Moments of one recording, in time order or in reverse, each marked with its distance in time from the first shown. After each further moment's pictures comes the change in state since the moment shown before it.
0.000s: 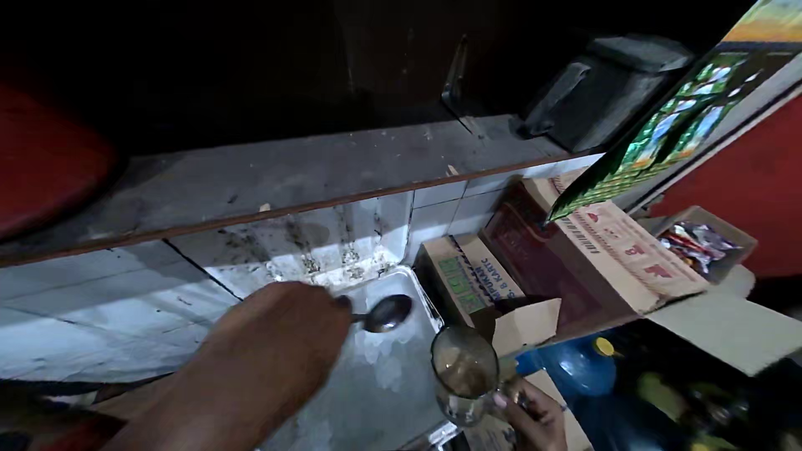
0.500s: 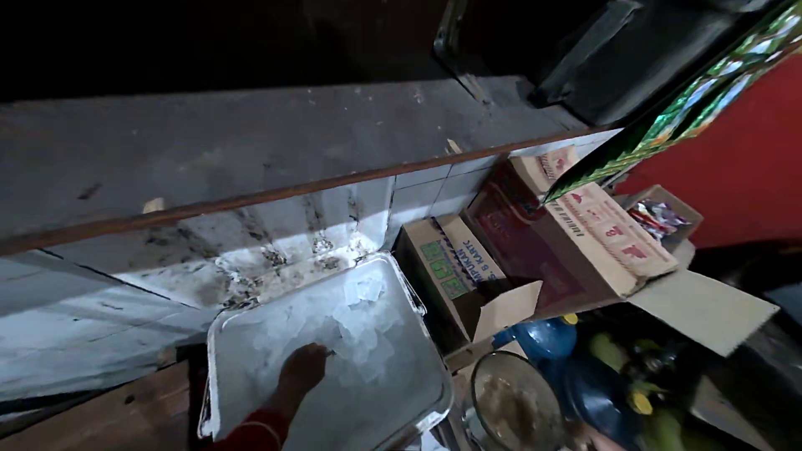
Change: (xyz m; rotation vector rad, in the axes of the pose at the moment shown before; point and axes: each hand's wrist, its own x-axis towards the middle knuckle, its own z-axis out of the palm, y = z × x) left_hand 0.083 -0.003 0.358 -0.414 -0.667 -0.268; right_hand -0.028 -0.037 -0.050 -0.064 0.017 -0.018
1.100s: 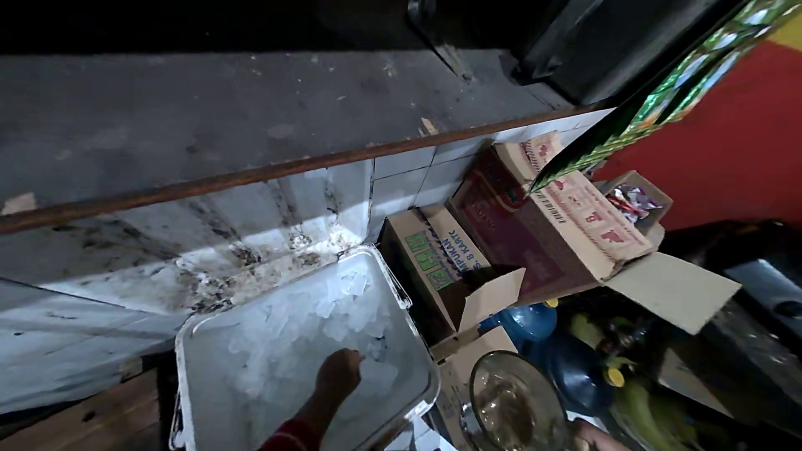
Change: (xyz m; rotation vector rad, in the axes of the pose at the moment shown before) left_hand -0.001 0.088 0.018 -0.050 -0.120 0.123; right_hand -0.005 -0.017 -0.010 -0.020 -0.001 0.012
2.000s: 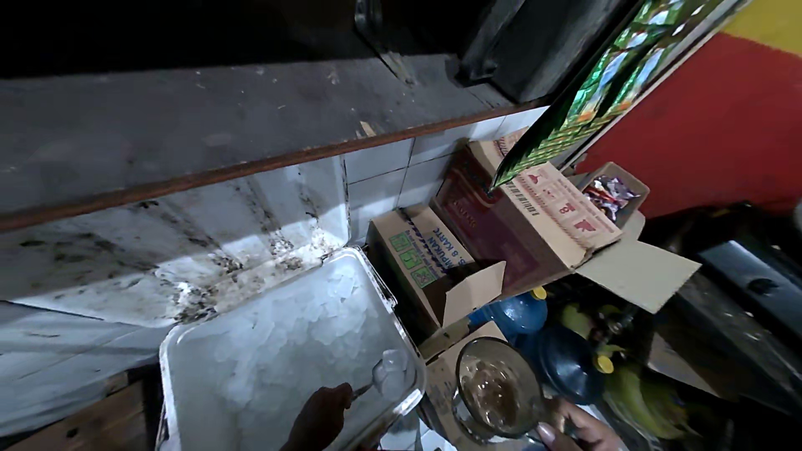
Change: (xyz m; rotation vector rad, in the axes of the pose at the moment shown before) left_hand -0.044 -0.022 0.037 -0.169 0.079 0.274; right_hand -0.004 0.003 -0.014 0.016 0.072 0.014
